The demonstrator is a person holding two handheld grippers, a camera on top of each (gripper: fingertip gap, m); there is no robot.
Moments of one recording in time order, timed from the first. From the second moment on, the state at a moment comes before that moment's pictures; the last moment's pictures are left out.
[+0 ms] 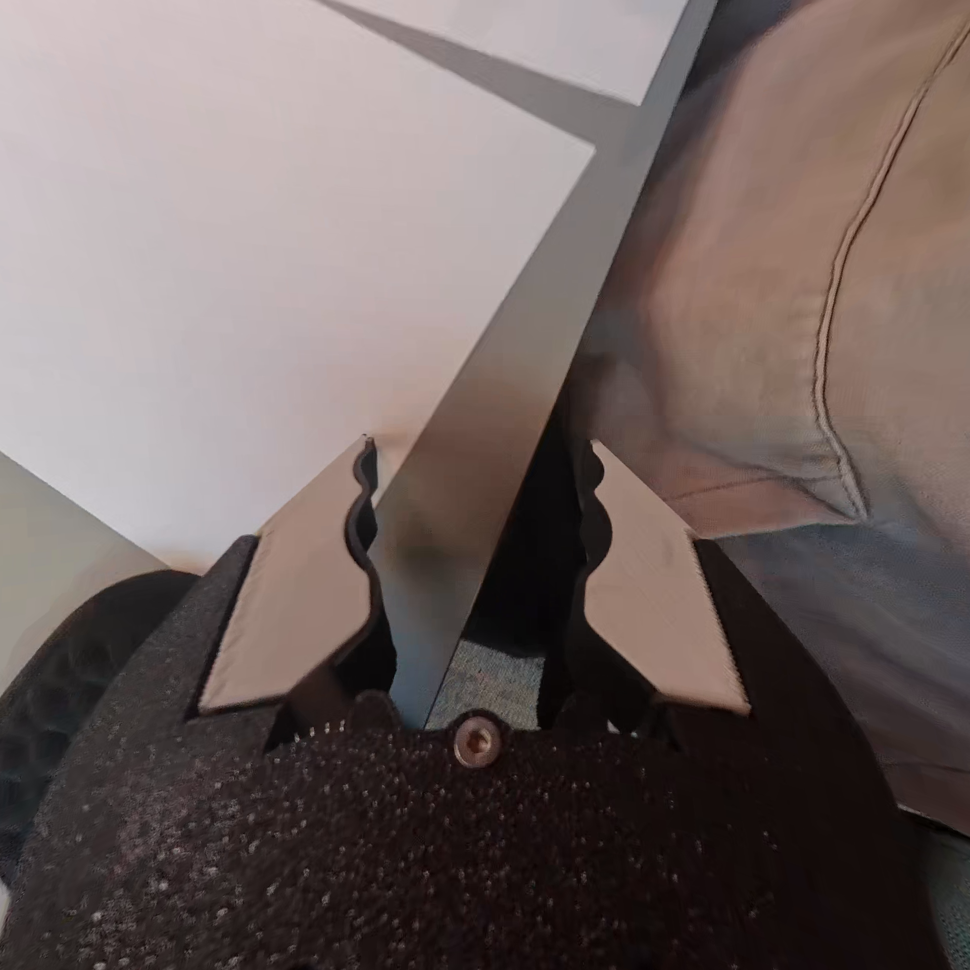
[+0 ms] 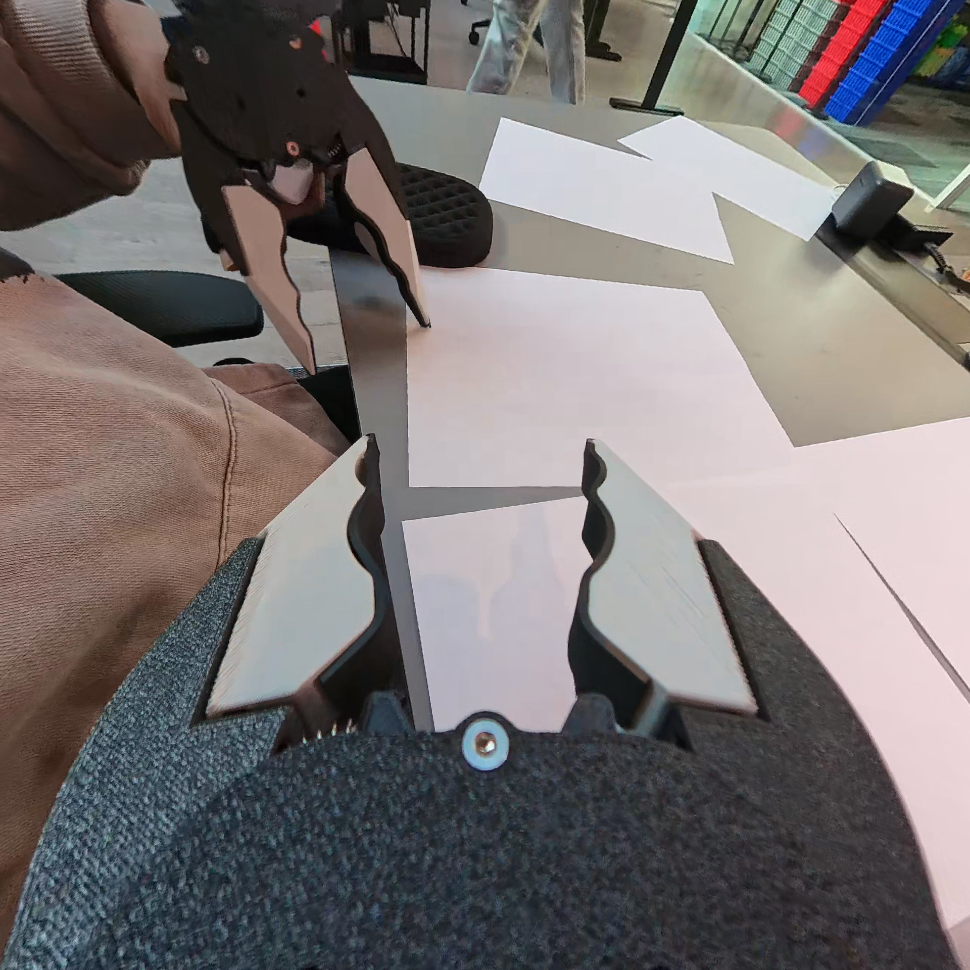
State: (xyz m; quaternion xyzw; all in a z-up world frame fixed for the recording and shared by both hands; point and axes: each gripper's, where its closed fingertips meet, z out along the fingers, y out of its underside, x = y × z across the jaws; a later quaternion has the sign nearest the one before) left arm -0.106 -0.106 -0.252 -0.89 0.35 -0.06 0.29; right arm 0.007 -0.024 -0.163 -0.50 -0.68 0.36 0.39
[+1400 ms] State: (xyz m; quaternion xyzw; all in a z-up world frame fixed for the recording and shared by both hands) left arm -0.222 -0.046 0.029 -0.73 0.15 -0.12 0.66; right arm 0.072 0.069 -0.148 -0.64 -0.49 0.37 0.45
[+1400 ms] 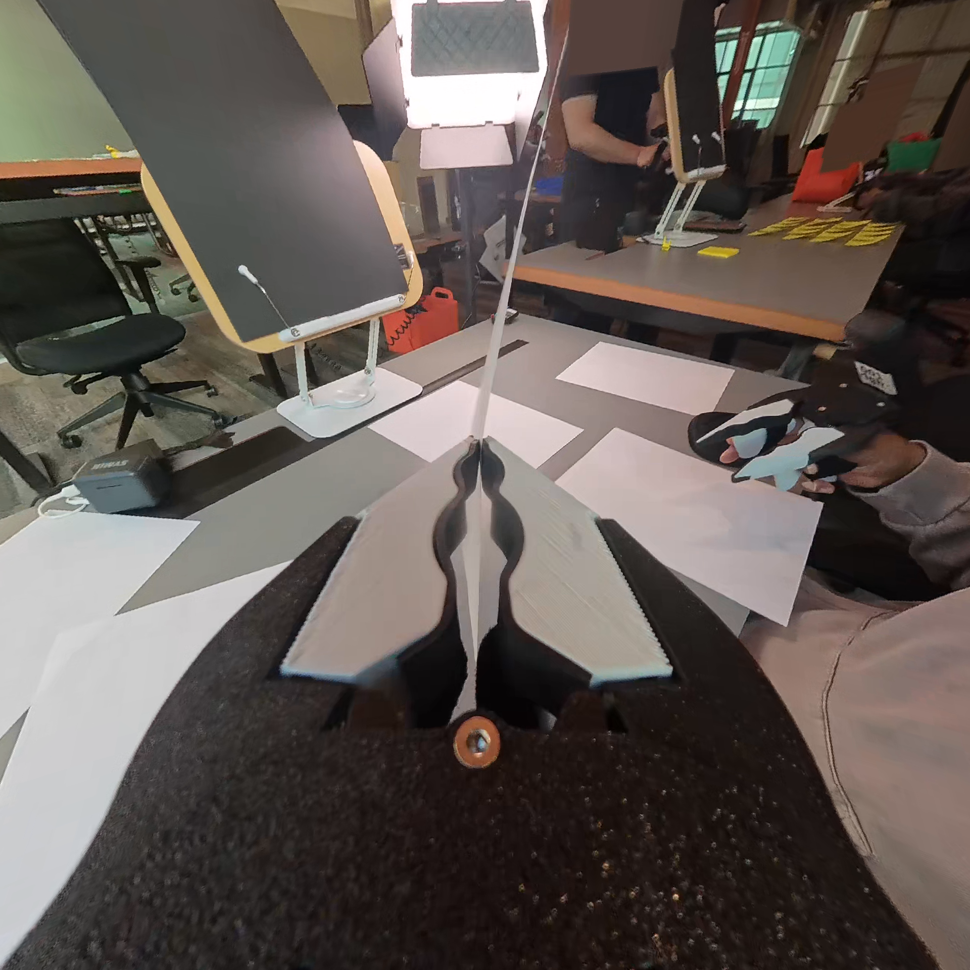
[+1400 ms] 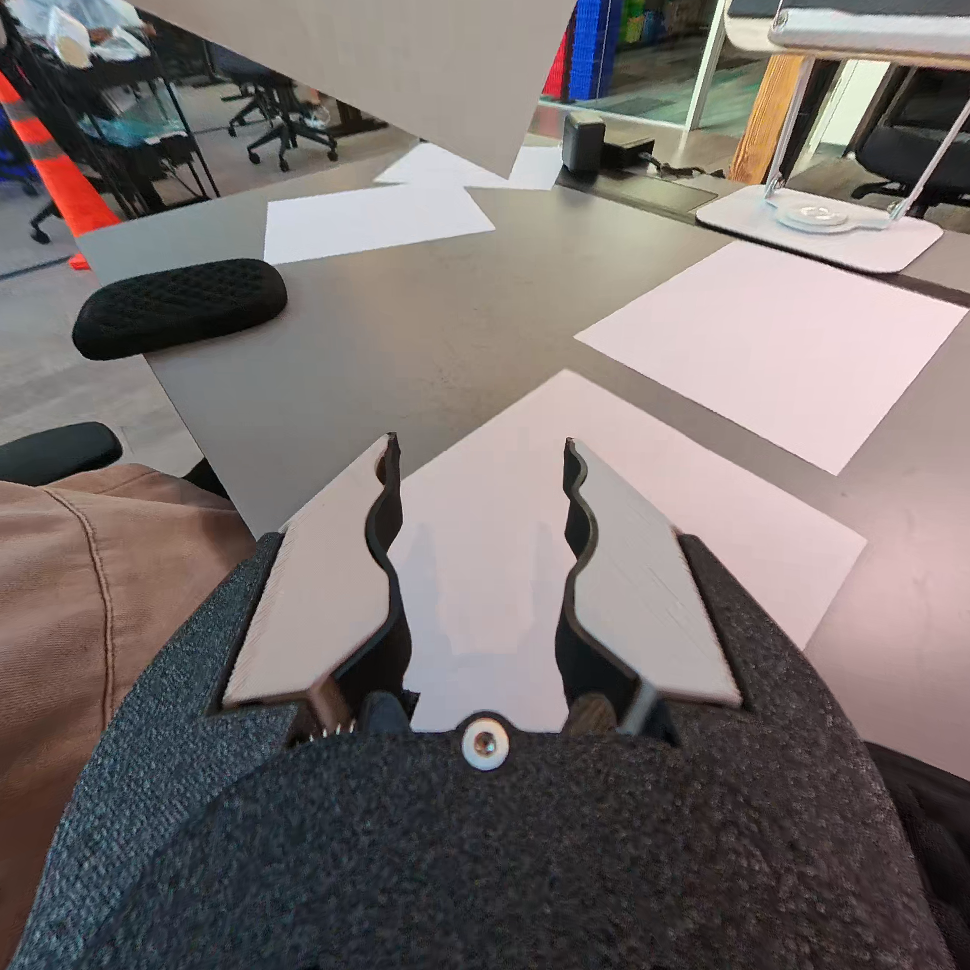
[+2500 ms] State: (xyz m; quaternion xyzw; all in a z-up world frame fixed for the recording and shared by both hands) left arm -0.131 0.057 0.032 -0.72 0.42 0.08 0.55; right arm -0.048 0.059 -0.021 -0.60 -0.40 0.44 0.53
